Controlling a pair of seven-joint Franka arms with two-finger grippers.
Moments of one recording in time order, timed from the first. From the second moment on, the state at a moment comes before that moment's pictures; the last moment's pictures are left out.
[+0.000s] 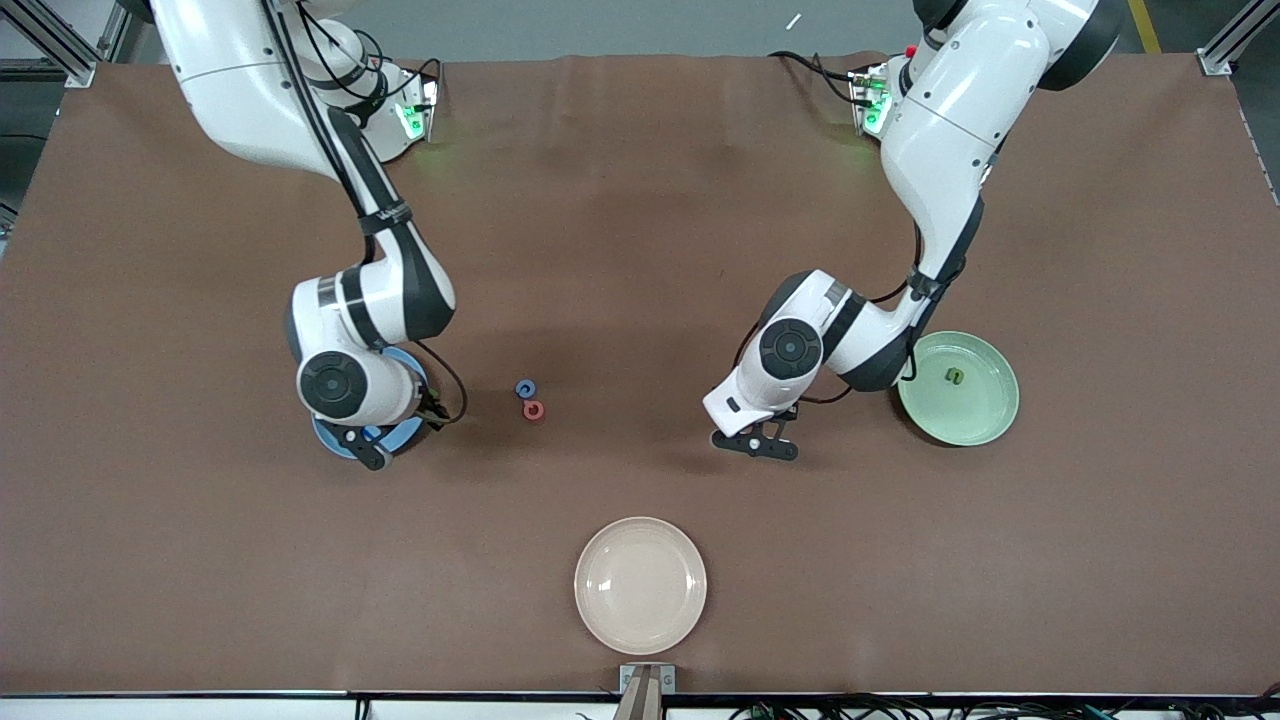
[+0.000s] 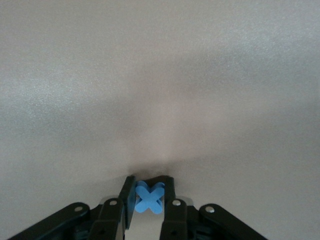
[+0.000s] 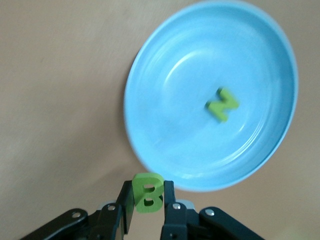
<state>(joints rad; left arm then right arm) -0.34 0.78 -0.24 -1.60 0.19 2.33 -0.45 0.37 0.57 -0.10 -1.70 0.04 2.01 0.95</state>
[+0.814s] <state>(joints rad) -0.15 0.58 -0.24 -1.66 0.19 2.07 -0.32 0.28 0.59 -0.10 -1.81 0.02 2.13 0.88</state>
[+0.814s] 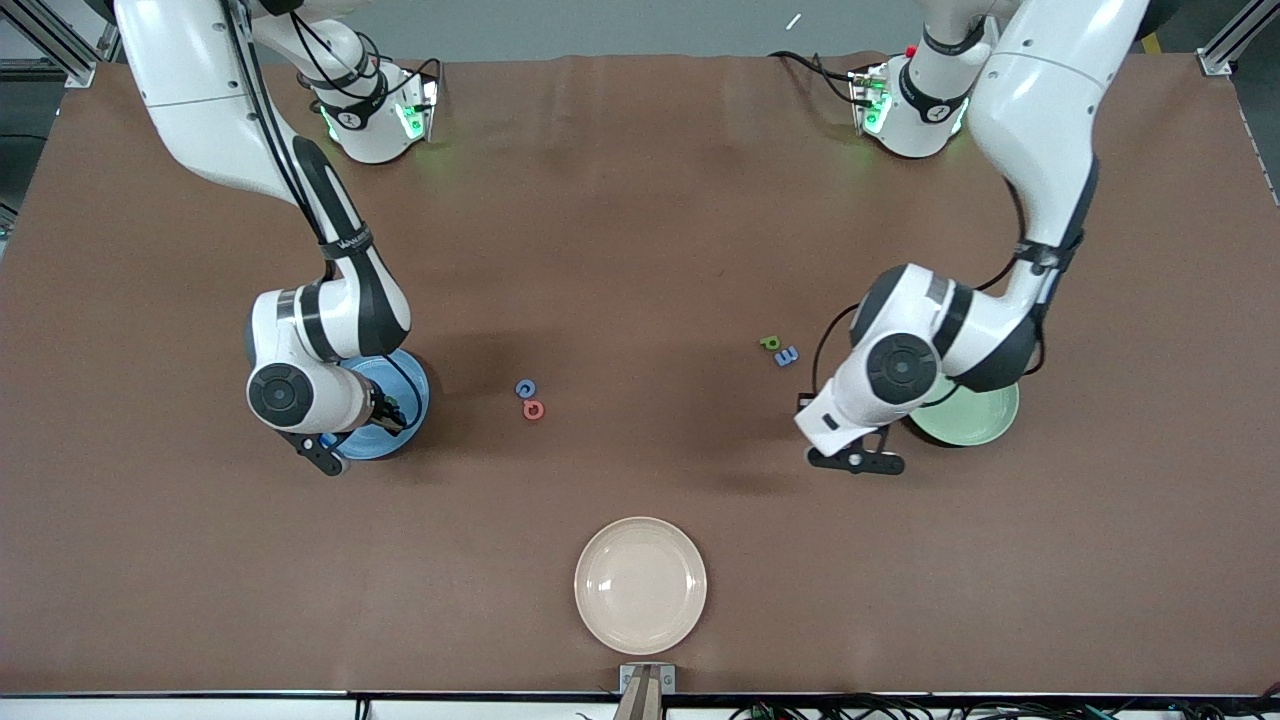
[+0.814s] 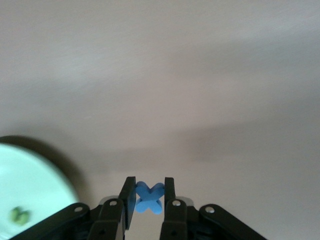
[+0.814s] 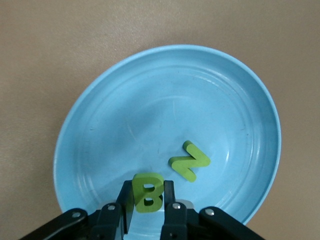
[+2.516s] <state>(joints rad) 0.23 0.49 -0.24 -2.05 0.36 2.37 0.08 0.37 0.59 -0.08 -1.56 0.08 1.83 0.85</state>
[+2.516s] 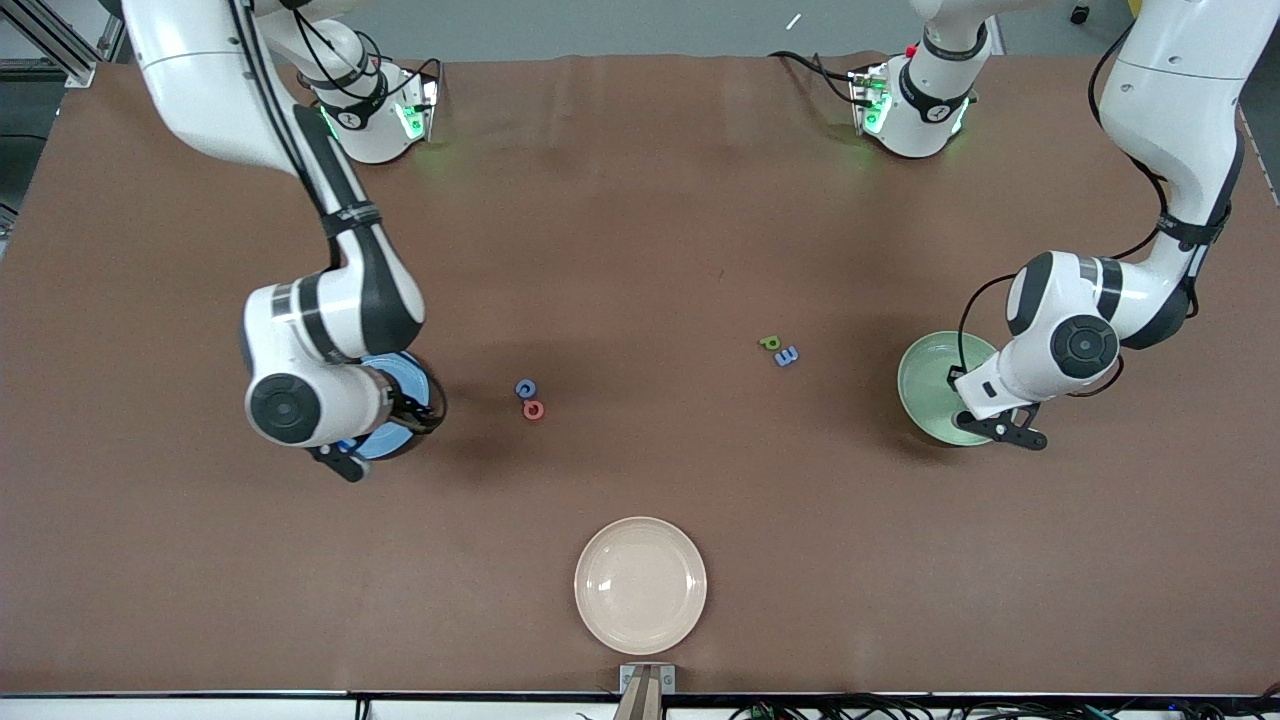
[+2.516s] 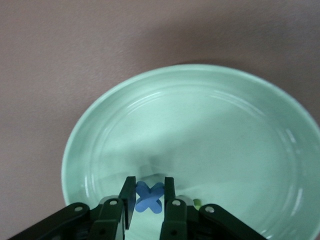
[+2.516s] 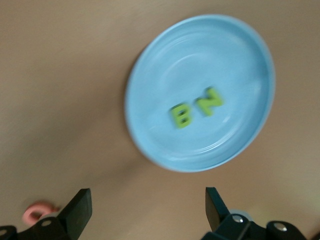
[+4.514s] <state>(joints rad) 0.12 0.52 -0.52 -1.98 0.36 2.35 -1.03 0.58 0.63 -0.04 -1.87 0.08 2.44 0.52</state>
